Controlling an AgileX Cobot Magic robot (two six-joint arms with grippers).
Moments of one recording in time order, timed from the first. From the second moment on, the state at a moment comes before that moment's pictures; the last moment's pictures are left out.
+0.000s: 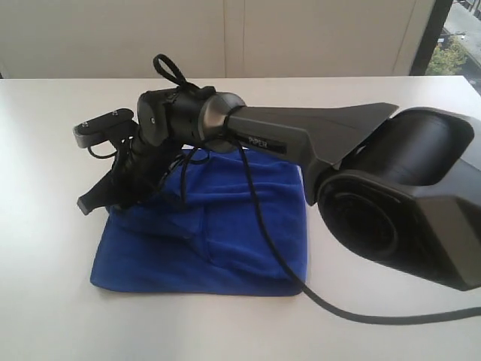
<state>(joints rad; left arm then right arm) 0.00 0.93 -0.92 -0.24 1.22 0.26 0.82 2.41 -2.00 0.29 0.73 -0.19</state>
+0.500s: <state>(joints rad) 0.00 0.93 -0.92 -0.24 1.22 0.26 0.66 2.25 -2.00 0.30 0.93 -0.19</state>
